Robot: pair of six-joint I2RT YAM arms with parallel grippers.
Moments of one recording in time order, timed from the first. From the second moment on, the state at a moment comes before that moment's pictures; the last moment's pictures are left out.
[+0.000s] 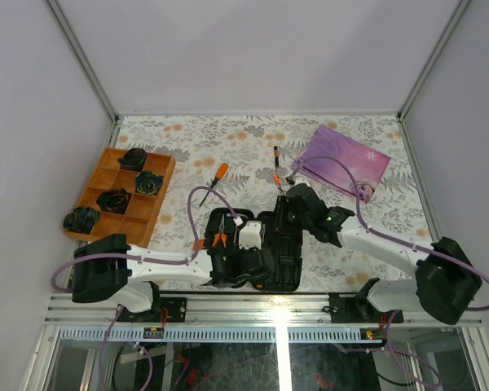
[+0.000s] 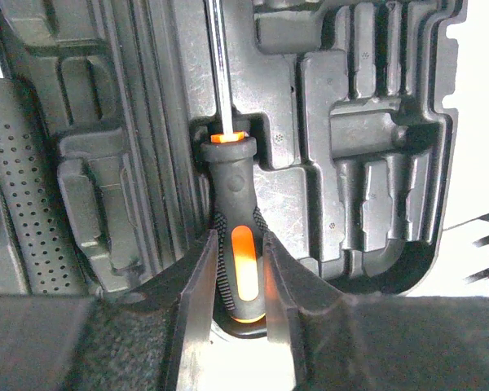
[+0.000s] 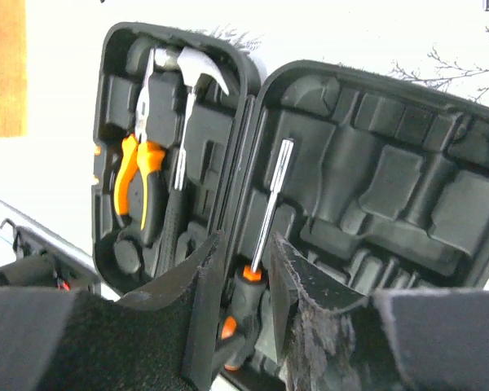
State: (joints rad) left arm -1.35 1.48 0.78 -0.36 -0.41 -1.14; right arm 0.77 1.26 0.74 -0.24 -0.04 0.78
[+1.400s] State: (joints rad) left arm -1.35 1.47 0.77 -0.36 -0.41 -1.14; right arm 0.79 1.60 0.87 -0.18 0.04 0.85
